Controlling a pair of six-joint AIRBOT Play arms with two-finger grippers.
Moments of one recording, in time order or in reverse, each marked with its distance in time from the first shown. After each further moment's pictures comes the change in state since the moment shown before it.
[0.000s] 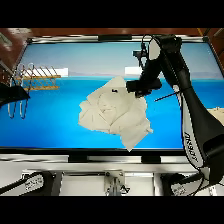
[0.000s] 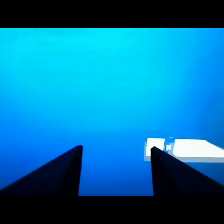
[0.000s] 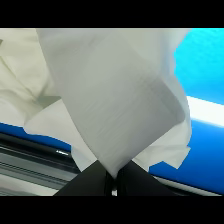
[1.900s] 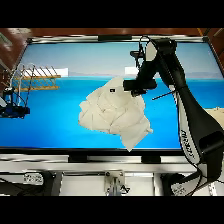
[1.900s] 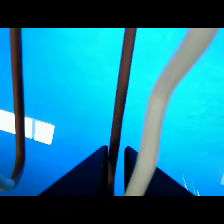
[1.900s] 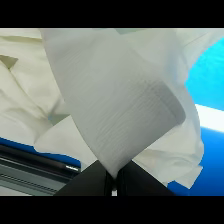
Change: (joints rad) left arm 0.141 -0.332 -0.234 0.329 0.598 -0.001; right arm 0.000 -0.036 0.000 0.029 -0.068 0.016
